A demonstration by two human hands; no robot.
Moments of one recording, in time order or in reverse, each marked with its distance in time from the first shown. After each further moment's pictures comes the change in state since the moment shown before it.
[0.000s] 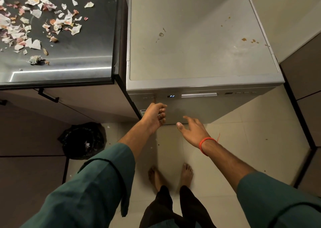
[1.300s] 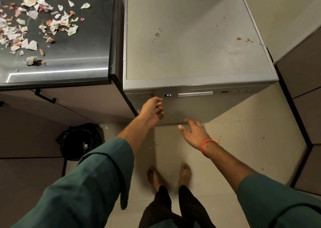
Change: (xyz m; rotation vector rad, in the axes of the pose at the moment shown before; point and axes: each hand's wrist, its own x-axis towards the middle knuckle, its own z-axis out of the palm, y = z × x) left_hand 0.002 0.010 0.005 -0.145 0.023 -0.022; right_hand -0.009 0.018 0.000 -0.023 0.000 0.033
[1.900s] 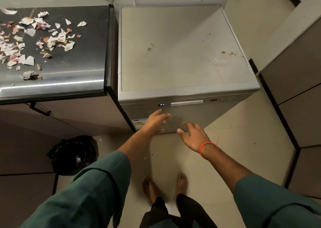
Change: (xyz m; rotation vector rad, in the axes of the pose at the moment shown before) left_hand -0.017 -0.018 0.023 0.500 -0.109 0.156; right_hand -0.014 -0.005 -0.031 -0.087 0.074 -0.017
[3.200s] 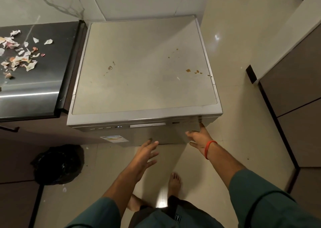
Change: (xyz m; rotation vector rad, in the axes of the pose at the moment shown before) left_hand 0.004 -0.003 0.167 -0.182 0.095 -0.154; right_hand 0.136 0.178 -0.122 1.033 -0.091 0.344
